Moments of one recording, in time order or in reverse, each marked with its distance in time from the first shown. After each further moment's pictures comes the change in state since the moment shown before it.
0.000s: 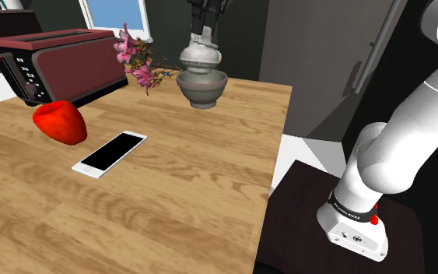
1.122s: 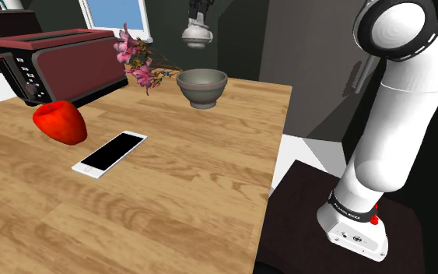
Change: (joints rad) arm -0.120 0.372 -0.145 0.471 -0.043 -0.153 -0.259
